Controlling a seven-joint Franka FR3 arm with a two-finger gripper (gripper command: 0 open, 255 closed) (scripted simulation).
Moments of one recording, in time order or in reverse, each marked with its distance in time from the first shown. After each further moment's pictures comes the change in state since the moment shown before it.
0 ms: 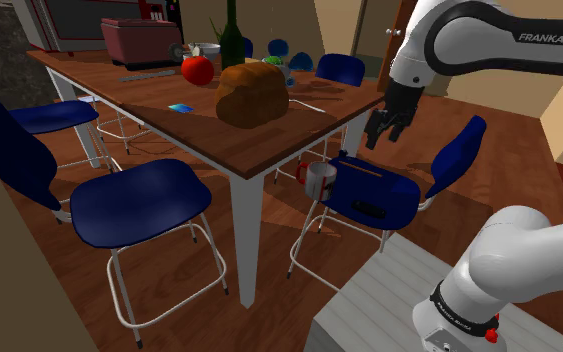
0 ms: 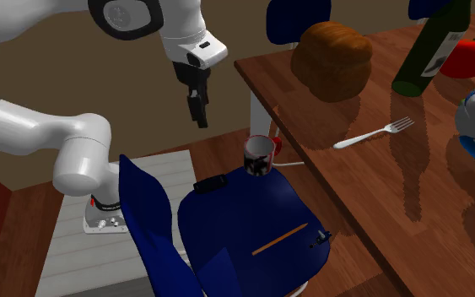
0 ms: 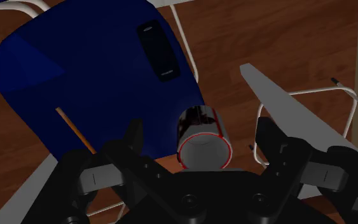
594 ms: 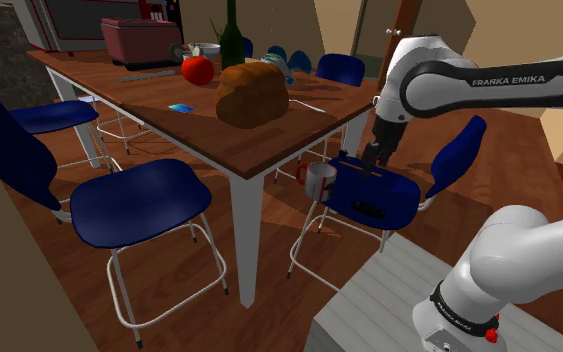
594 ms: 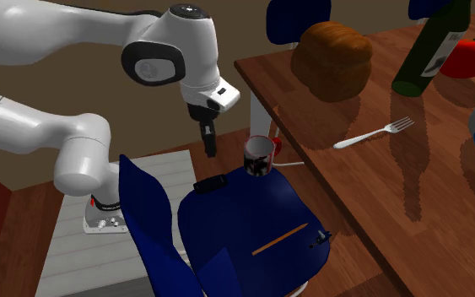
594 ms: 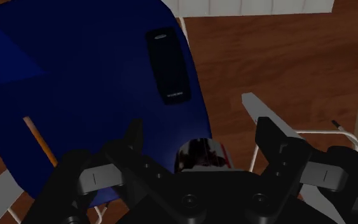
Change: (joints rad) arm 0.025 0.065 -0.076 -0.175 -0.047 0.166 -0.167
